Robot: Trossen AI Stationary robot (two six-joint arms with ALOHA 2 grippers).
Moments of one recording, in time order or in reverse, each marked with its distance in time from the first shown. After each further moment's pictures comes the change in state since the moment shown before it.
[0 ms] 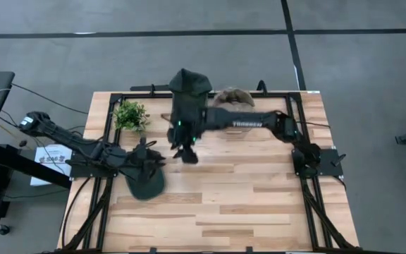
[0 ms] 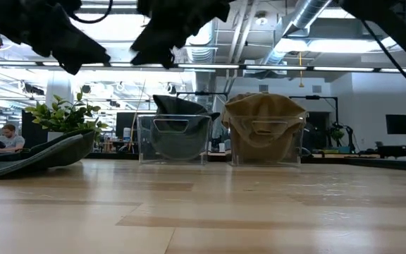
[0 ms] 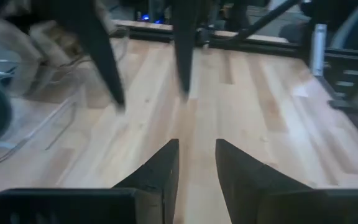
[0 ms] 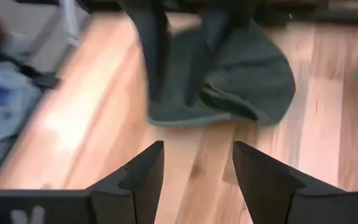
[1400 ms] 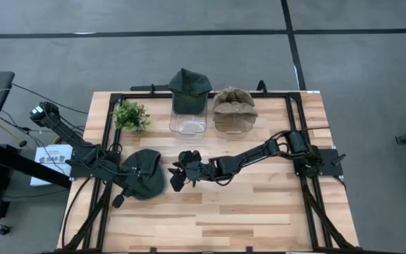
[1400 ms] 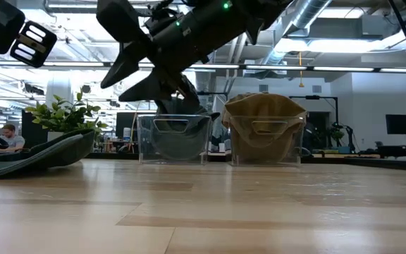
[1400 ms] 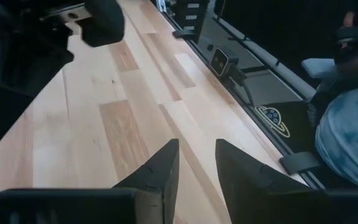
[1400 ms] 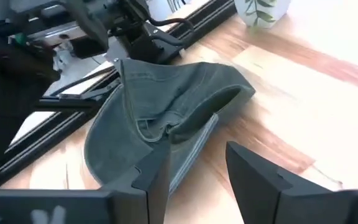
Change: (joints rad) left arm -0.288 -0.046 0.000 -0.137 0.311 0.001; right arm 0.327 -0.072 -0.664 0.956 0.875 0.914
